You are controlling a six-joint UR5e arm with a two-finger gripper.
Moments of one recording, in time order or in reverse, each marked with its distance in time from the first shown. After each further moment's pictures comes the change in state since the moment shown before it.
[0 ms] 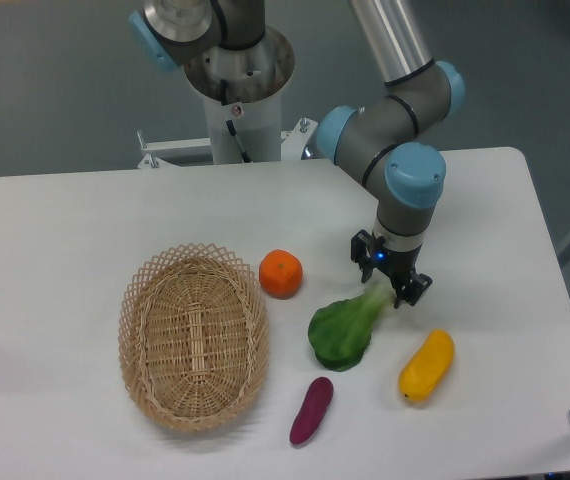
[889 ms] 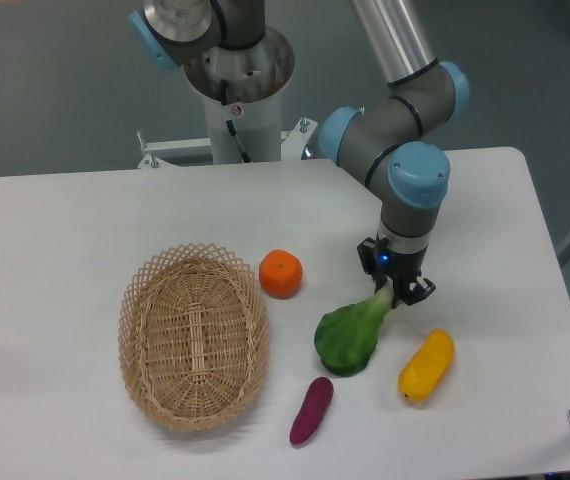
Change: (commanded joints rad) arm 0.006 0.014 0.029 0.000 -0.002 0.017
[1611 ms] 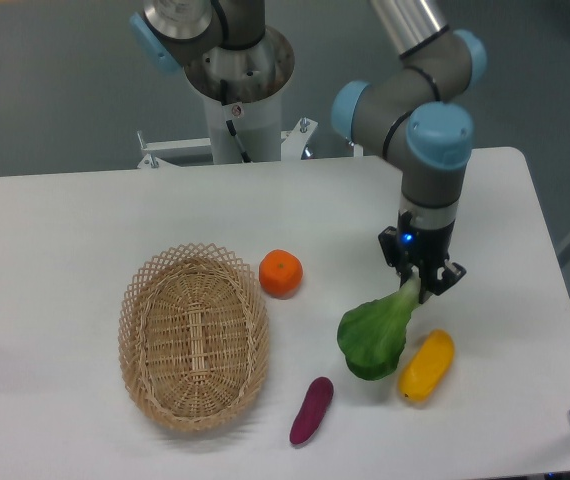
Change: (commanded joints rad) arm 0.093 0.124 0.040 -0.005 -0.237 -0.015
